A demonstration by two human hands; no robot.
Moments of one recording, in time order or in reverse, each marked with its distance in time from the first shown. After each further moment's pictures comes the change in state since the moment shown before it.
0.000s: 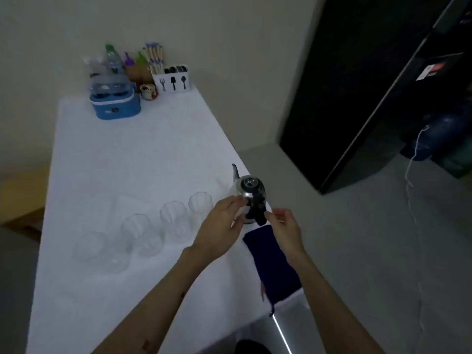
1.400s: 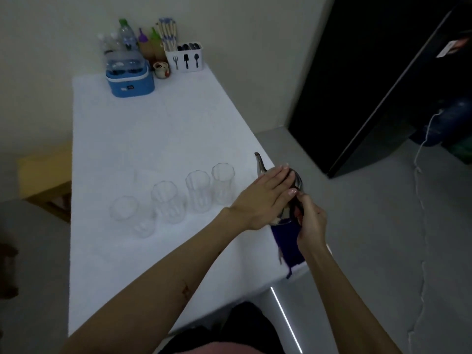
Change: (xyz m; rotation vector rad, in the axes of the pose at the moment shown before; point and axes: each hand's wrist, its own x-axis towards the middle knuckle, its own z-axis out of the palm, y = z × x) left_hand -0.015 0.033 -0.012 0.107 -0.328 0.245; right_hand -0.084 -0.013 0.012 0.520 0.205 0.074
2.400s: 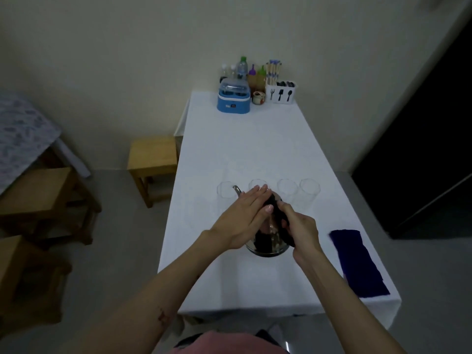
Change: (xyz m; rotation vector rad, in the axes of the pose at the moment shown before) left_hand -0.236 -0.057 -0.060 -0.168 0.300 -0.407; right_hand -0.143 0.051 0.133 -0.450 -0.375 0.078
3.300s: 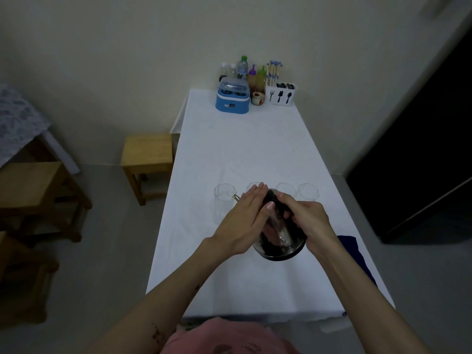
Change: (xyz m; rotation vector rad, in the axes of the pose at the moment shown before) left_hand 0.003 0.011 0.001 -0.169 0.092 -0.090; right_hand 0.012 -0.042 -0.010 -0.236 -0.093 -0.149
